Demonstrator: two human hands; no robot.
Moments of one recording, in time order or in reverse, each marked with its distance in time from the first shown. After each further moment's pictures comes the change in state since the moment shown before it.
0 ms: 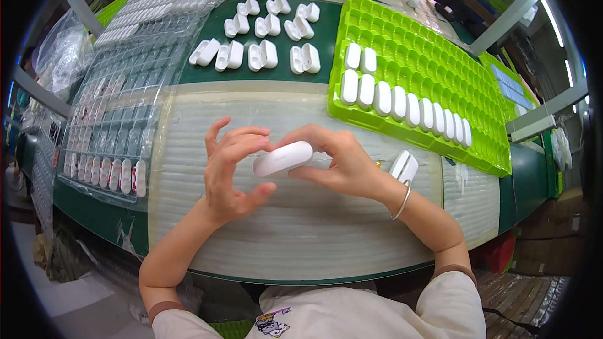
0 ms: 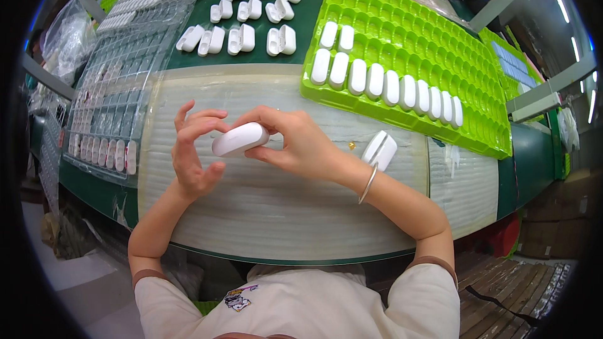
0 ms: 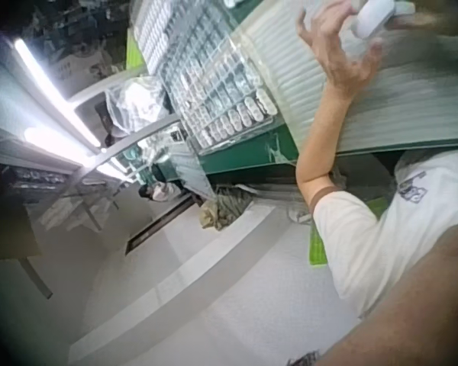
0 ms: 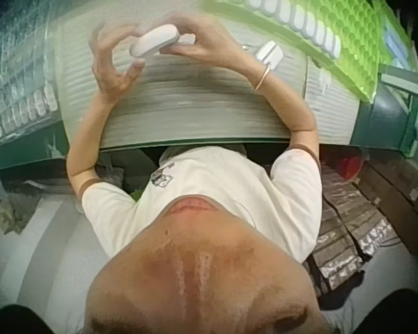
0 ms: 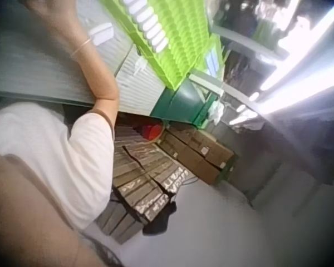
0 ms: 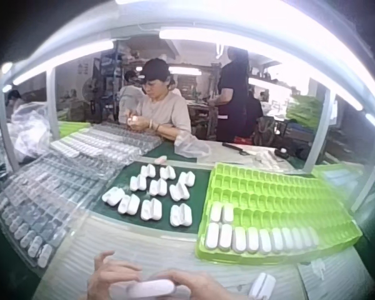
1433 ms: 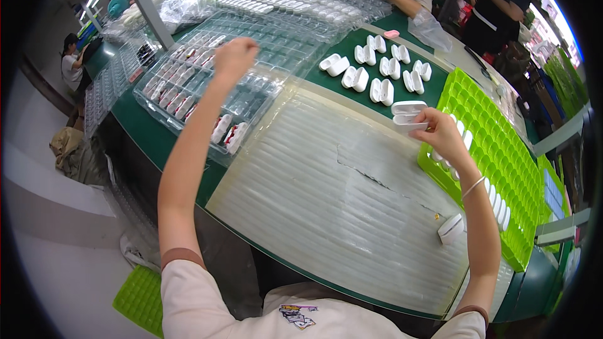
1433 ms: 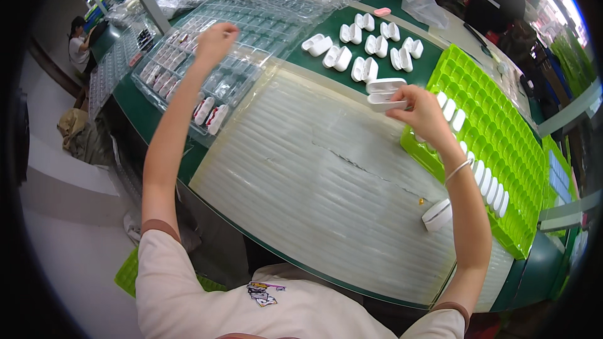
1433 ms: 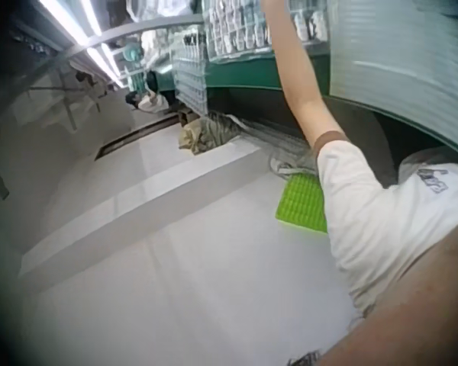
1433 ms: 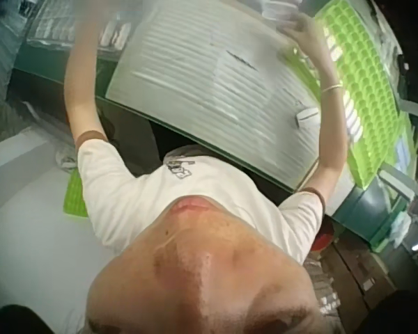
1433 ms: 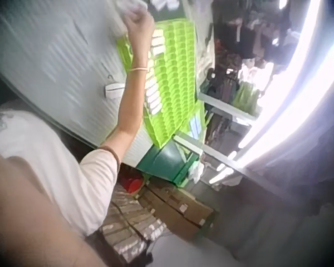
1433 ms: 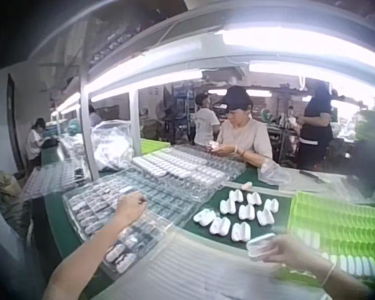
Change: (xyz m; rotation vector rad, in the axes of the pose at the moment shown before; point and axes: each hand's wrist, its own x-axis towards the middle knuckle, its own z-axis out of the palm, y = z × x) left_hand -0.001 -0.155 -0.199 0.908 0.134 -0.749; right_hand 0.087 0.016 -0.054 -0.522 -0.048 0.309
